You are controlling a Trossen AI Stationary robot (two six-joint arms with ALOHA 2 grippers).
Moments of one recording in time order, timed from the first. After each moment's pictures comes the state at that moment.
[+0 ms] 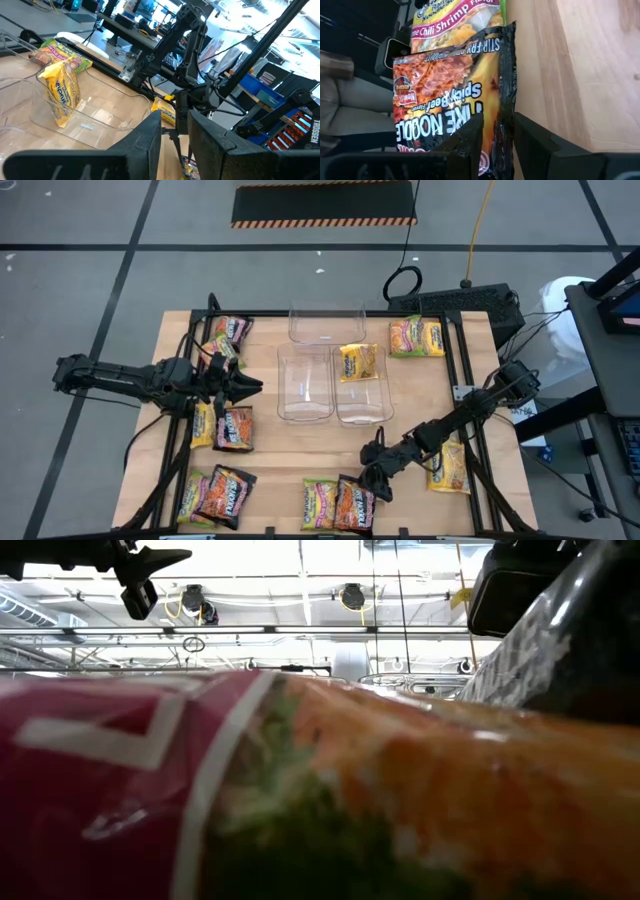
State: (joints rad) left arm -0.10 0.57 0.40 0.16 -0.07 -0.55; right arm 0.54 1.69 0.66 0.34 -0.06 0.82
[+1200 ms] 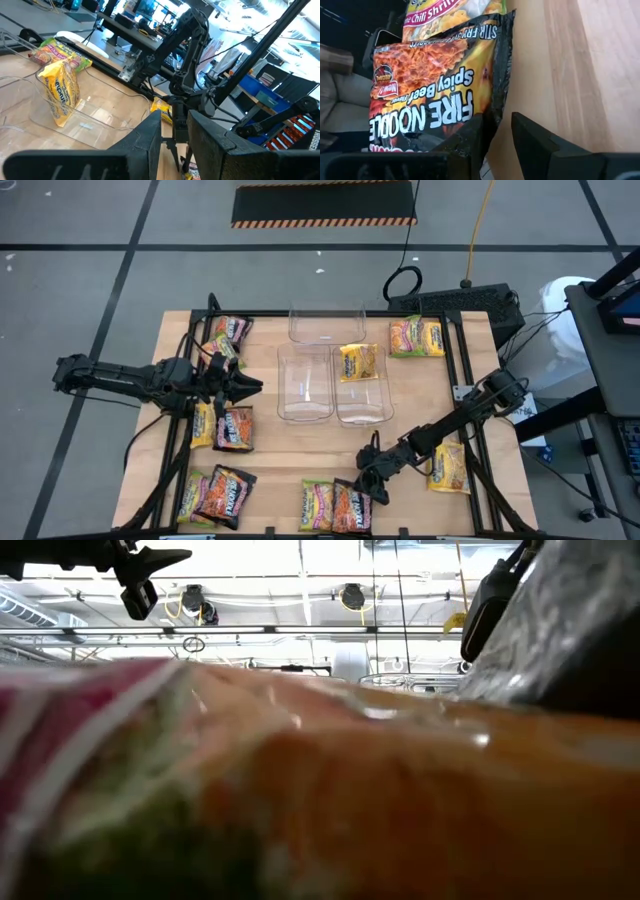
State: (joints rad) left arm -0.10 0.57 0.40 0.16 -0.07 -0.56; right arm 0.54 1.82 0.66 0.50 -0.08 0.80
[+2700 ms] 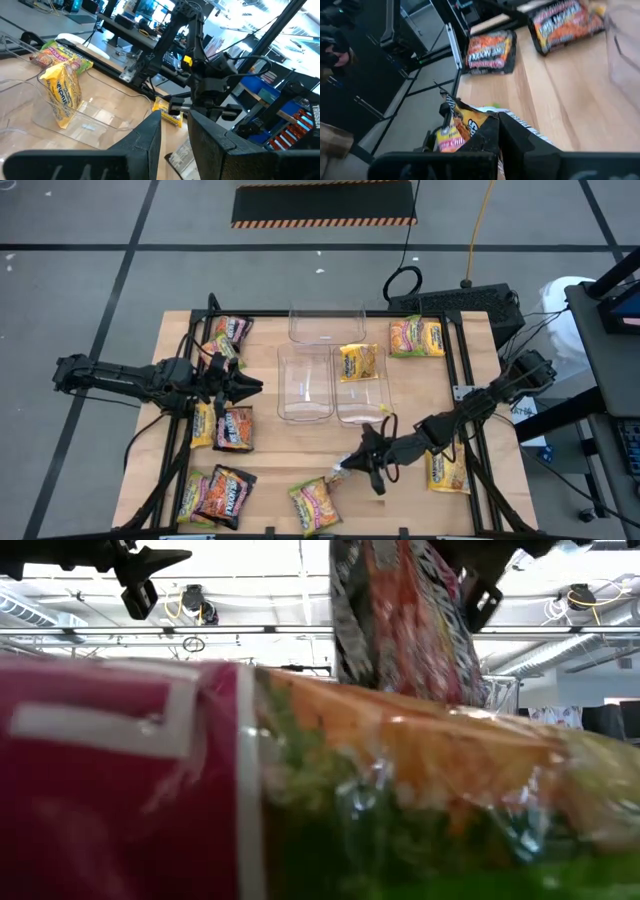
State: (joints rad) left arm -0.10 0.57 0.40 0.16 -0.07 -0.53; right arm 0.53 1.51 0.74 0.45 0.27 0.59
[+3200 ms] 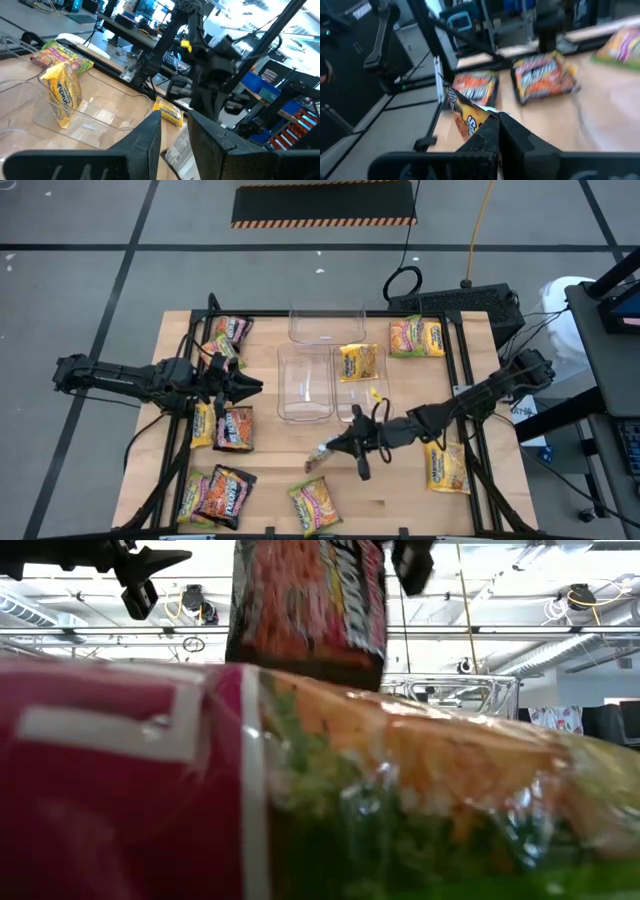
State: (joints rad) left arm -0.10 0.57 0.40 0.16 -0.07 -0.53; right arm 0.41 1.51 0.85 0.45 0.26 0.37
